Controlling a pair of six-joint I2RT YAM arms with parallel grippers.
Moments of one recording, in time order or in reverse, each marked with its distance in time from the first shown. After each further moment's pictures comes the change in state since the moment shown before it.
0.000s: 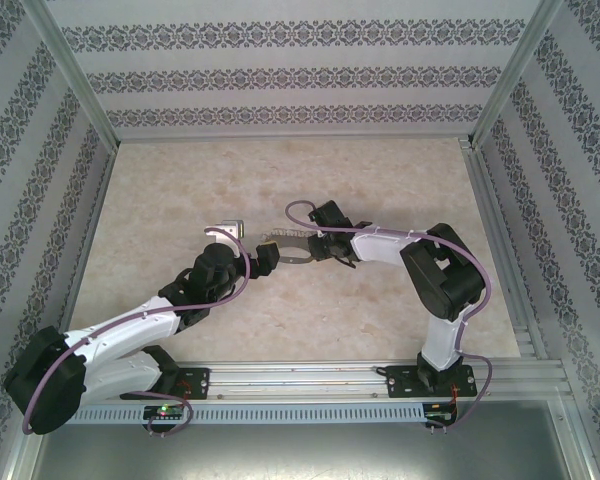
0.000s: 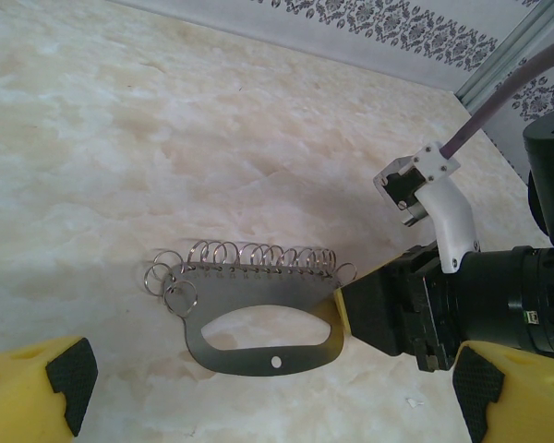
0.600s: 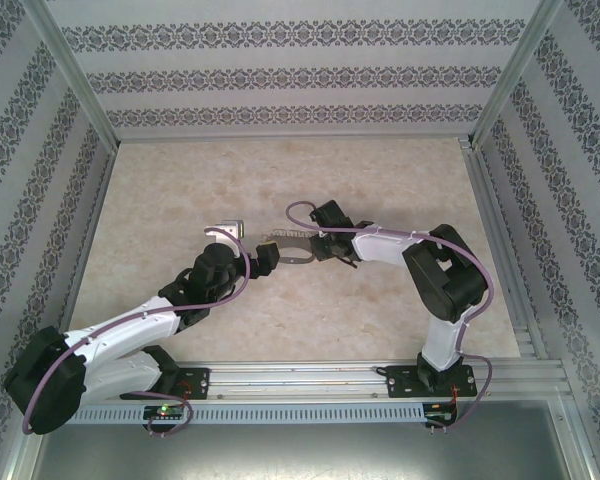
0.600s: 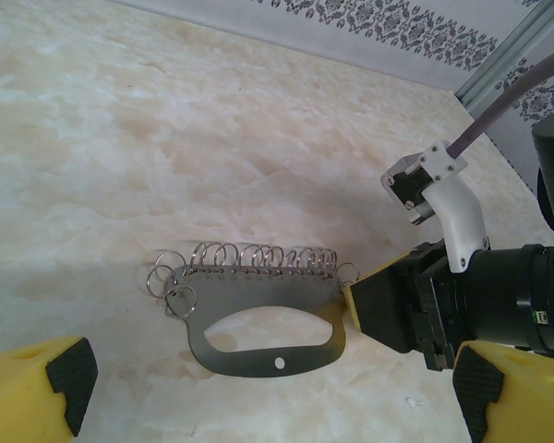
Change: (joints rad) left arm 0.000 0.000 0.000 0.000 0.000 0.000; right arm -0.004 -0.017 0.000 -0.026 0.032 -0.028
